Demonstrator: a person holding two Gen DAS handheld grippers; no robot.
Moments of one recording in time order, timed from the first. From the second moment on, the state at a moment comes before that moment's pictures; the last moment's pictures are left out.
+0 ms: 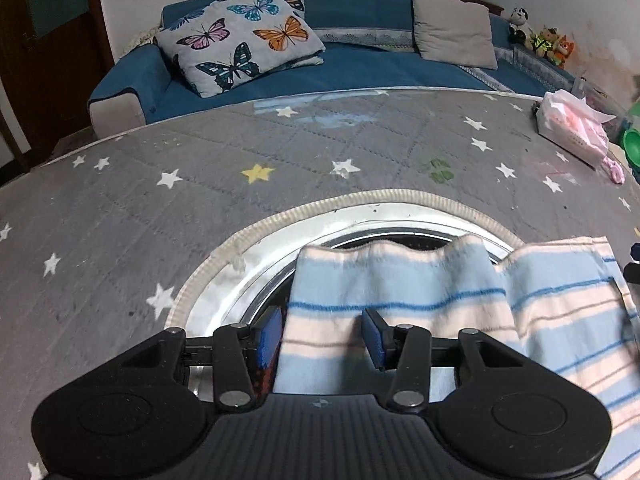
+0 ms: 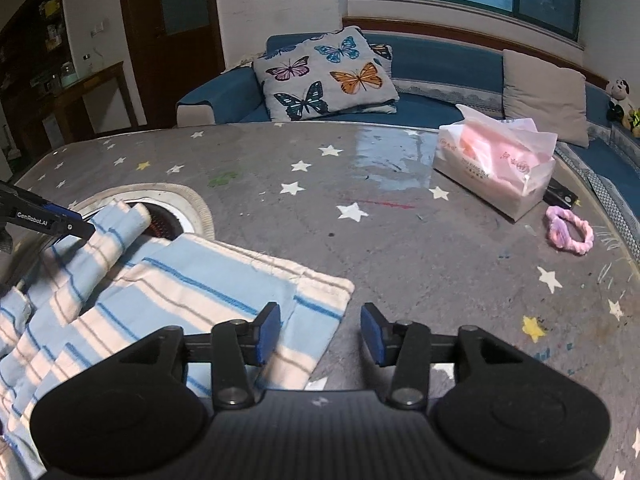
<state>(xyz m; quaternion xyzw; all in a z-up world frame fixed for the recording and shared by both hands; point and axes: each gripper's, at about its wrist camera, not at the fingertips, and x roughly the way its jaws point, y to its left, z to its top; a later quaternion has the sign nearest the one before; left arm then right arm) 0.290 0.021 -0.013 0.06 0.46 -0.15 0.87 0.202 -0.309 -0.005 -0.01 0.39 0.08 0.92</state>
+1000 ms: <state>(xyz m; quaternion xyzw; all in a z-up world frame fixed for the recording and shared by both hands) 0.285 0.098 0.032 0.03 0.35 -0.04 0.94 0.257 -0.287 0.019 -0.02 0.33 0.07 0.94</state>
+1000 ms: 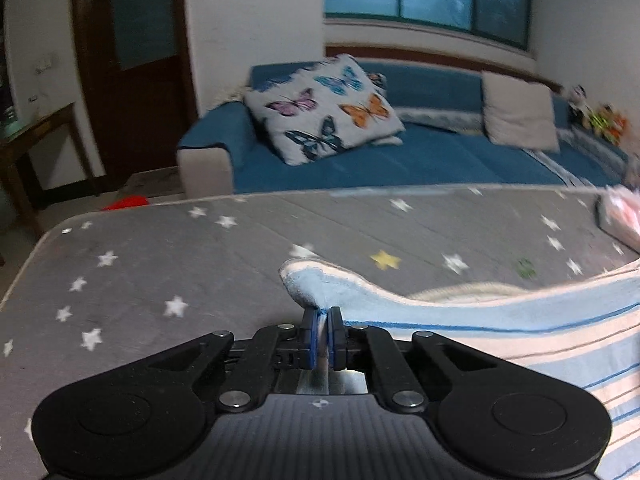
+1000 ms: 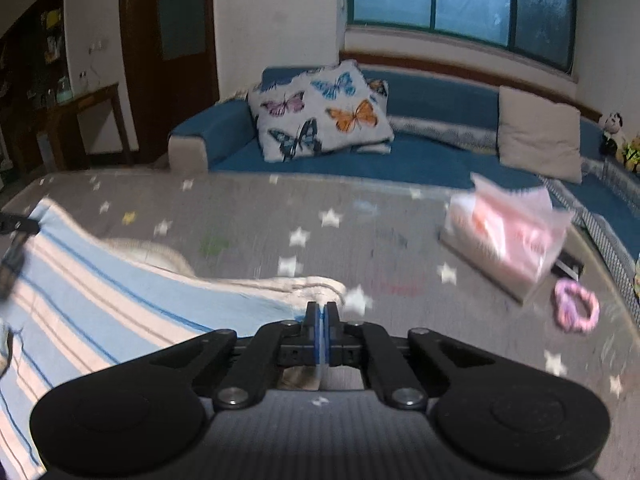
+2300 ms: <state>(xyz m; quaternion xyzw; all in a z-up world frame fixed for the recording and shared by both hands) 0.118 0.092 0.031 0.01 0.41 -0.17 0.90 0.140 -0.156 0.022 -0.05 0.40 0.36 0.84</state>
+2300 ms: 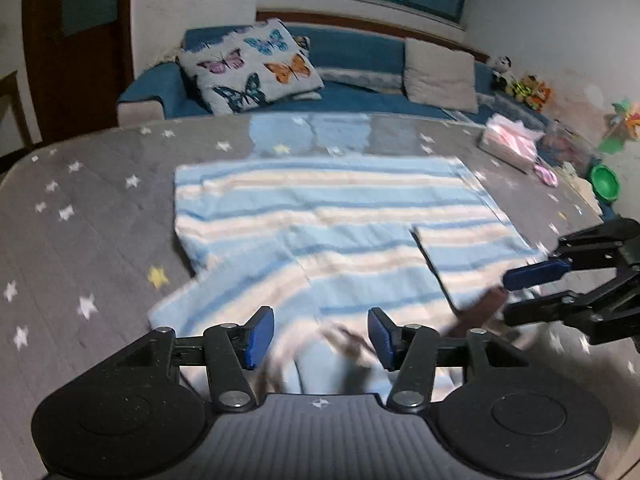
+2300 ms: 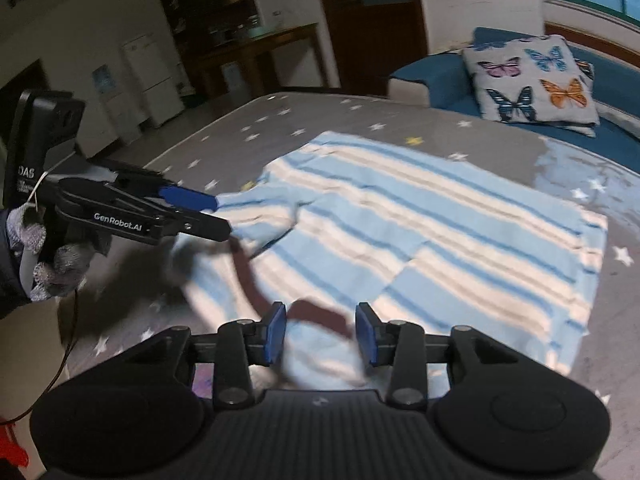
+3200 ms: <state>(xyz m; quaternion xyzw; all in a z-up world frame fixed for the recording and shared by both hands) 0.035 0.132 0.056 0.01 0.35 -0.18 0.92 0.112 -0.139 0.045 -0.12 0.37 0.32 0.86</state>
